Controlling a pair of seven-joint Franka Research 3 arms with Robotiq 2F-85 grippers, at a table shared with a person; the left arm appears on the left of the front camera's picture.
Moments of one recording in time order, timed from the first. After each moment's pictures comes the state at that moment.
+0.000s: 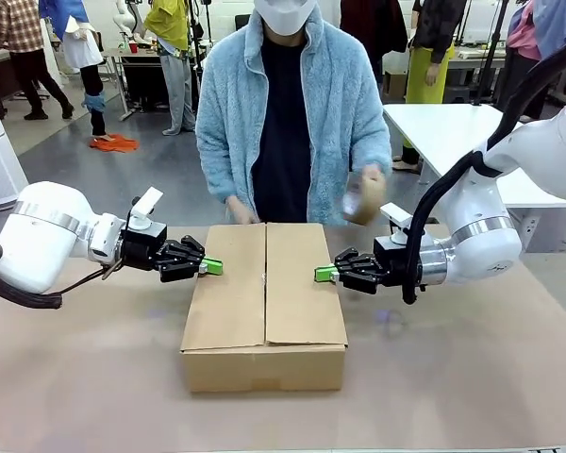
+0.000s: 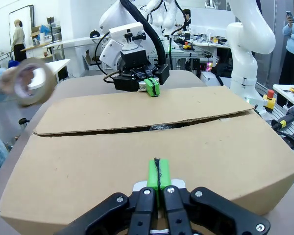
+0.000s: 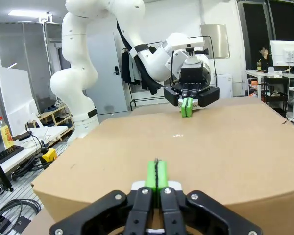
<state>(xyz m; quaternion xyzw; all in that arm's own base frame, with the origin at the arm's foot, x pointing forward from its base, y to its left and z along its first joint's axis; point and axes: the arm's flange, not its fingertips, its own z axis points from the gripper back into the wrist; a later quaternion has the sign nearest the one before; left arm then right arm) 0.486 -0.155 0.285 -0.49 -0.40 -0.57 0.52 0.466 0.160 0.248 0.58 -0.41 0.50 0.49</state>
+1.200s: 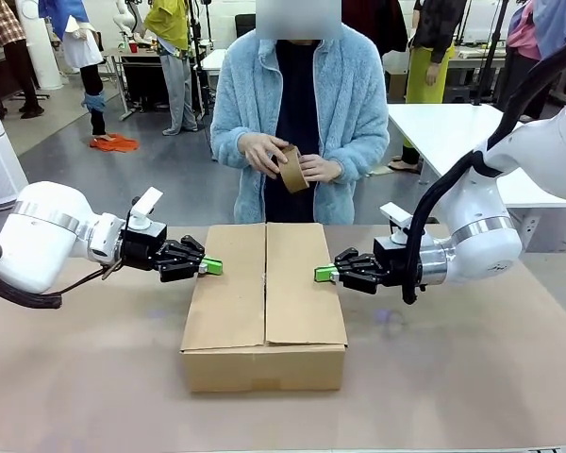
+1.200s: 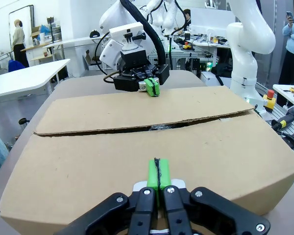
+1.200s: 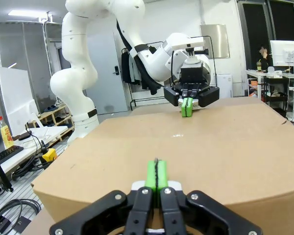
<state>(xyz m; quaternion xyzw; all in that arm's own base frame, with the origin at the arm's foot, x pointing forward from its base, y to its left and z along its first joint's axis) 0.486 -0.155 0.285 -0.49 -0.40 -0.57 0.52 0.466 0.160 0.248 0.58 -0.41 0.50 0.49</state>
